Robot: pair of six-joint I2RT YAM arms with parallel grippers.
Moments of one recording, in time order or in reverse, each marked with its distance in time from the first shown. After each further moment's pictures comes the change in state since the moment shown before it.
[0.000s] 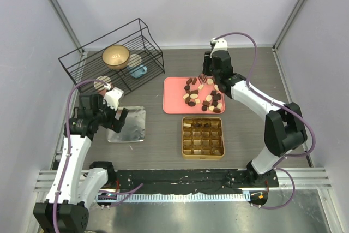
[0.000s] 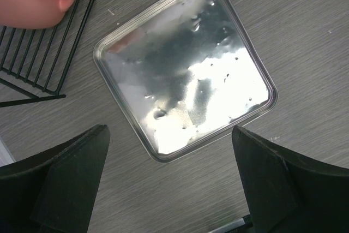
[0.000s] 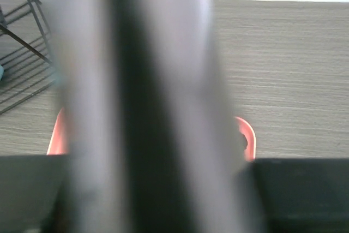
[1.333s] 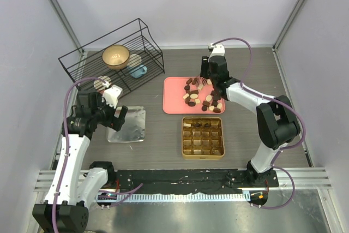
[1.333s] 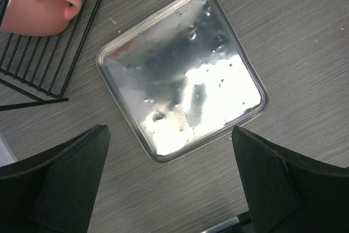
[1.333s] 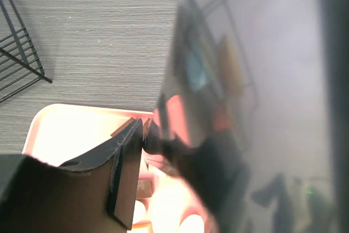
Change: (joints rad) left arm 0.000 0.009 0.055 -0.034 0.018 -0.019; right arm -0.002 0.090 -0.069 0.167 0.027 -0.012
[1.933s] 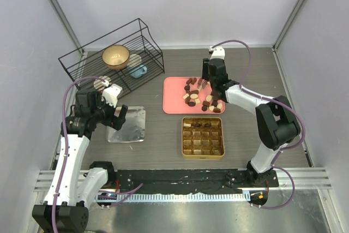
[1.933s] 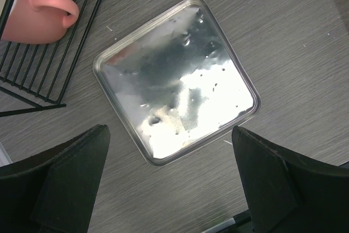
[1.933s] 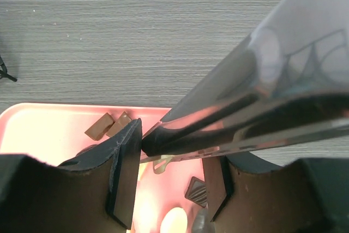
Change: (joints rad) left arm 0.000 0.000 0.025 -0.007 0.029 -0.006; right arm 0.012 -0.005 -0.040 0.014 0.106 -0.027
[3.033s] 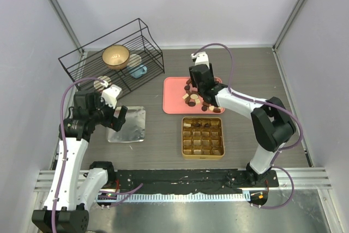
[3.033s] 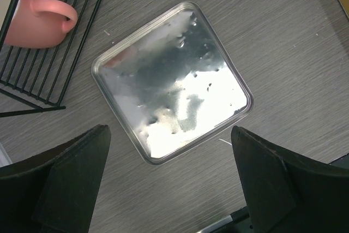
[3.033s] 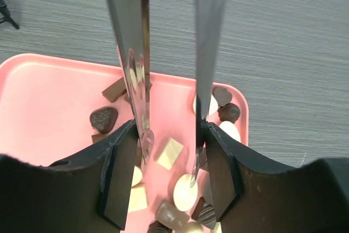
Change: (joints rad) left arm 0.000 -0.030 0.017 -0.027 0.023 0.005; right arm 0.153 0.005 0.042 -0.140 0.168 -0.087
